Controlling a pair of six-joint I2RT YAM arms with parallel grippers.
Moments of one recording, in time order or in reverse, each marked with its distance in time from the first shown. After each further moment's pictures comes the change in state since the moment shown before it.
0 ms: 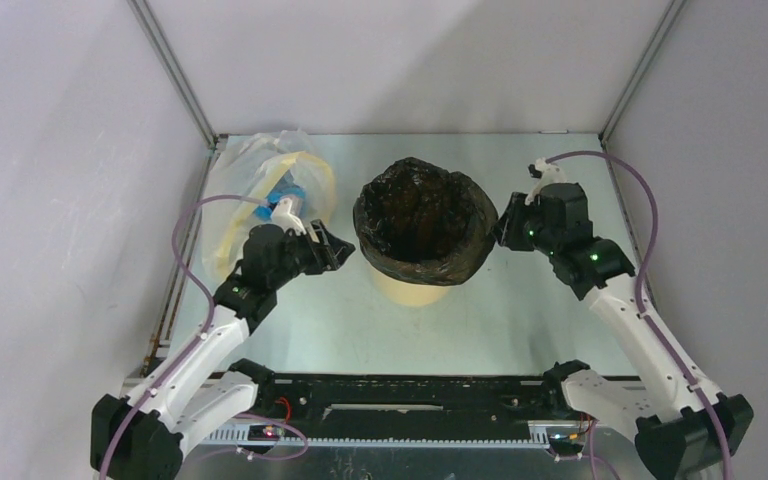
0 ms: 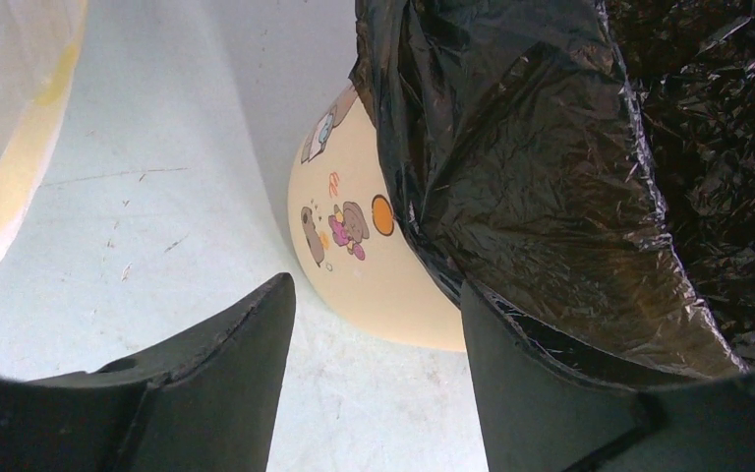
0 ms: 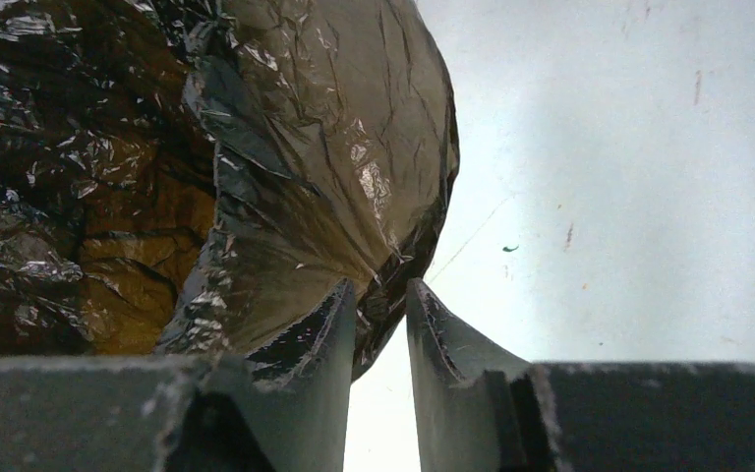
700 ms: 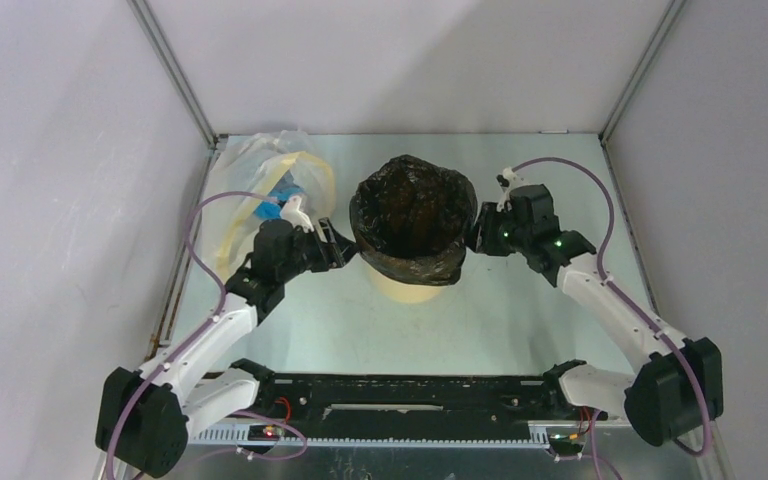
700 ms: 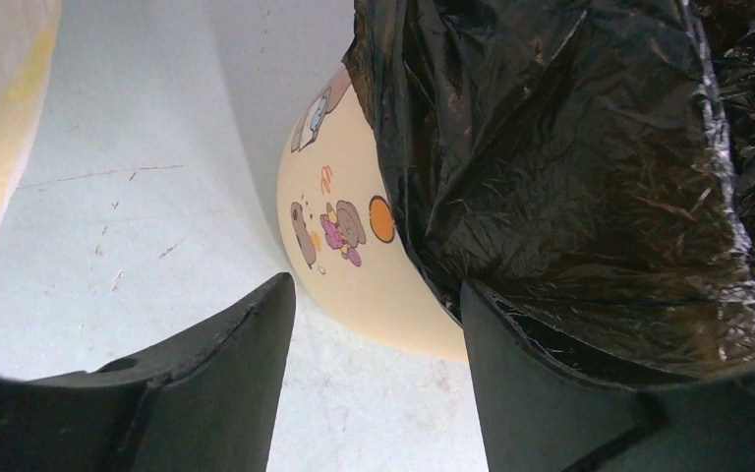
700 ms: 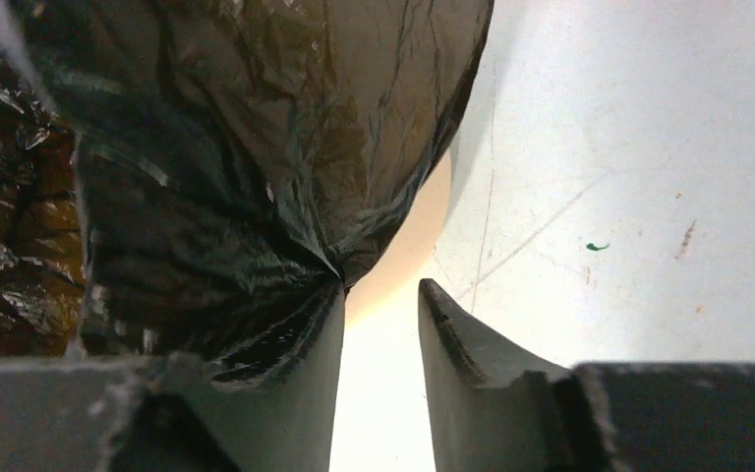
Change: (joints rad) left arm 0.000 0.127 0.000 0.081 0.024 0.000; right arm 0.027 0.213 -0.094 0.171 -0.157 0.051
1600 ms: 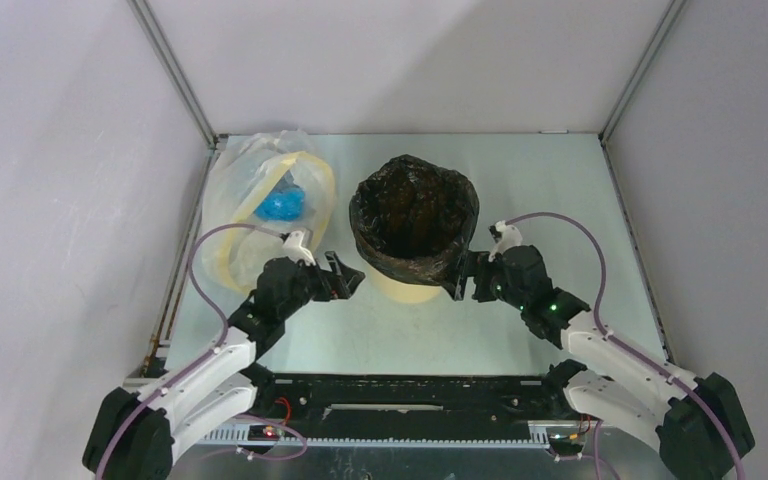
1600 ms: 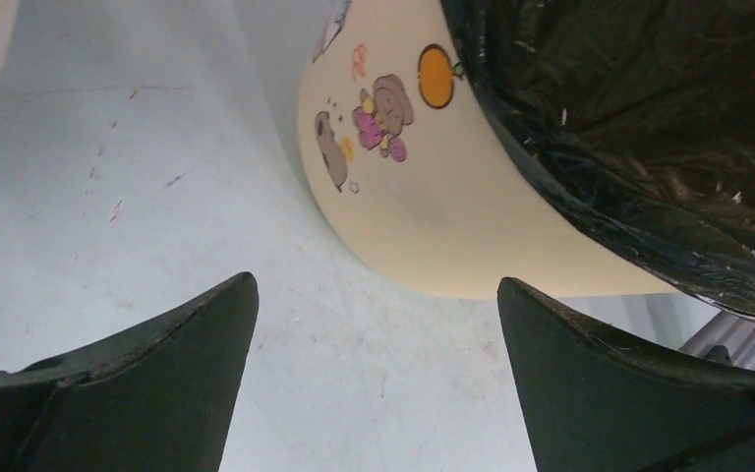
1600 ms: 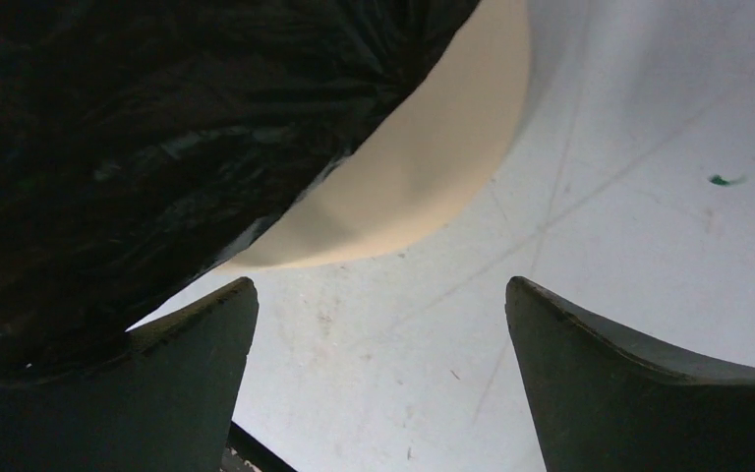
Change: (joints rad) left arm -0.083 -0.182 -0.286 0.140 -0.107 -0.005; right arm 0.181 -0.300 -0.460 0.307 0.100 0.105
